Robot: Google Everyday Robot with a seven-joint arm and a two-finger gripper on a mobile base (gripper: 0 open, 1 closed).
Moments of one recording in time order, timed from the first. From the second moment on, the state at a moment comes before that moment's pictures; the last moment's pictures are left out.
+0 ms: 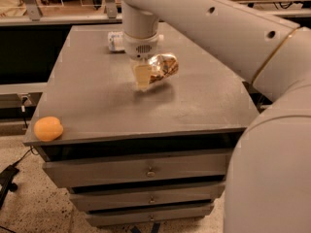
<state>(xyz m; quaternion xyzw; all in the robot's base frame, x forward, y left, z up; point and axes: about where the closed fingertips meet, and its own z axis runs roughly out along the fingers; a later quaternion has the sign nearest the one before) 0.614 0.035 0.861 -0.78 0.62 -0.02 0.08</state>
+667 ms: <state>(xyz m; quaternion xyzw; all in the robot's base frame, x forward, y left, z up) 0.648 0.009 0.949 -0.72 0.69 -0.03 0.12</state>
